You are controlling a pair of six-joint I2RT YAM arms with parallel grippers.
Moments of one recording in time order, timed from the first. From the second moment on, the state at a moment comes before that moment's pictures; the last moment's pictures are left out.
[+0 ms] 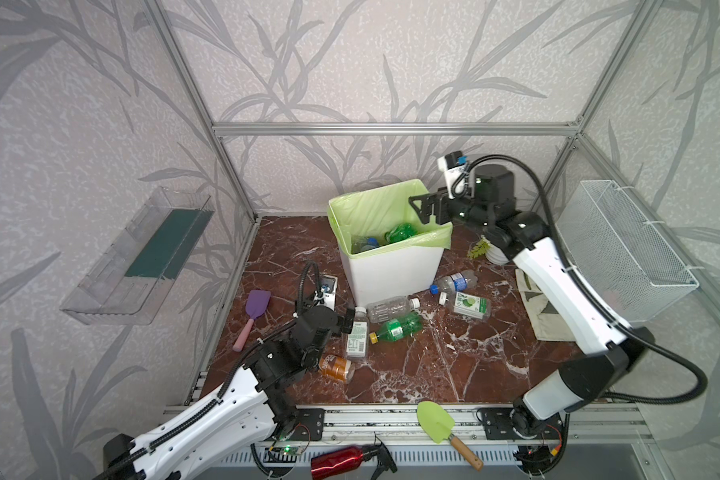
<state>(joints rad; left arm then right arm) -0.85 0.73 0.62 -0.41 -0.63 -0.22 0.46 1.51 1.82 -0.51 -0.17 0.14</state>
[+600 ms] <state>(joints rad) -1.12 1.23 0.81 -0.36 -0.60 -0.06 0.18 0.87 1.13 -0.46 -0.02 0.20</state>
